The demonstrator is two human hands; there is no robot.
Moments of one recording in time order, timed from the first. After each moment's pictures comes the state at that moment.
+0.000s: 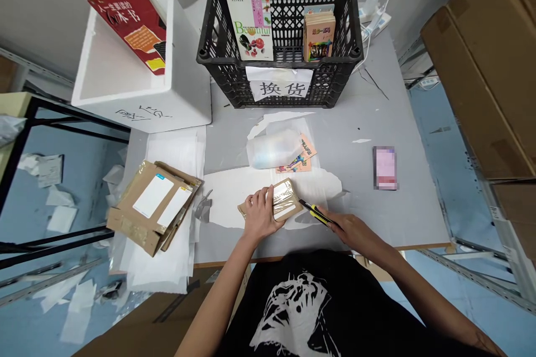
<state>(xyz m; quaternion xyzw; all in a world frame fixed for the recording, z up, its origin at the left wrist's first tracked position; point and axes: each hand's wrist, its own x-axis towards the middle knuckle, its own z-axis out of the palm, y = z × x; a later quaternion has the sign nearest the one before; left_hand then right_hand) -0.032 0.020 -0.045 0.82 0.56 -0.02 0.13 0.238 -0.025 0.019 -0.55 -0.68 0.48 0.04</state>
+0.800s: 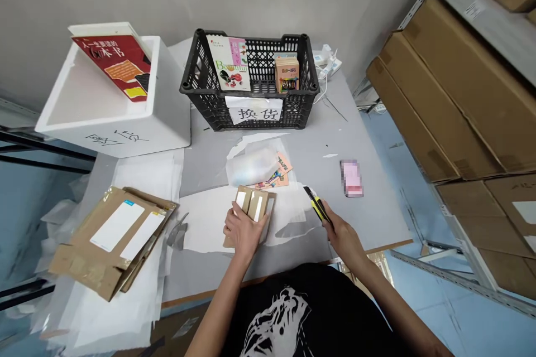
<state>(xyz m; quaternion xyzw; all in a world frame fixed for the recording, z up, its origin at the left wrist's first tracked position) 0.010 0.017 -0.033 0.59 0.79 0.06 0.12 0.244 -0.046 0.042 -0.74 -0.59 0.29 0.13</state>
